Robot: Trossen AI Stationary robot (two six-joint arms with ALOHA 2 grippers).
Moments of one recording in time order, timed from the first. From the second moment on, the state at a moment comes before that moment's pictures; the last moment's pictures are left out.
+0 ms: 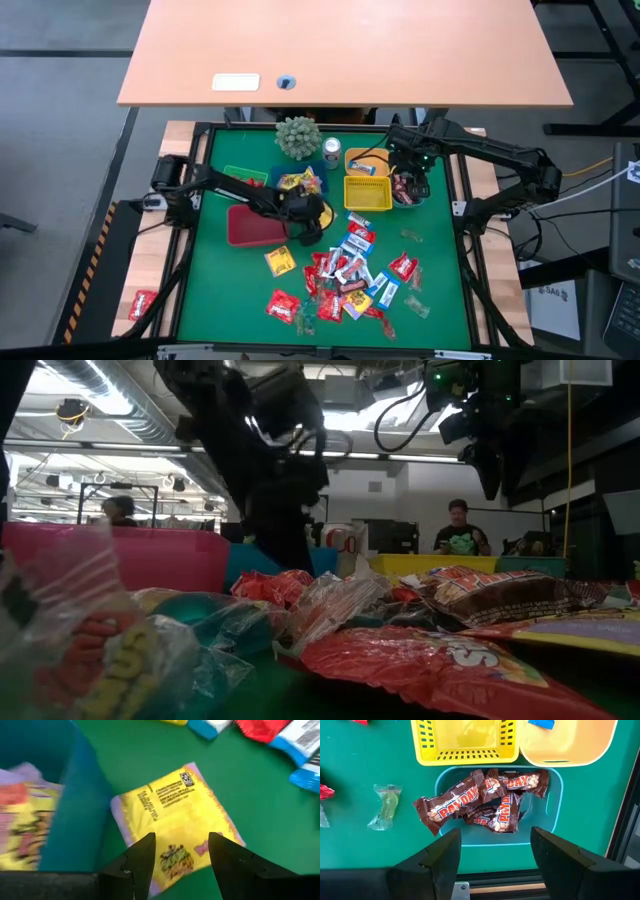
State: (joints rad) left arm -0.02 1.85 1.03 -0.19 -0.25 -0.31; right arm -0.41 1.41 1.28 -1.38 0.03 -0.42
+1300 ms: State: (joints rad) left arm 0.00 1.70 1.03 -0.18 -0.18 -0.28; right arm -0.41 1.41 1.28 -1.35 0.03 -0.42
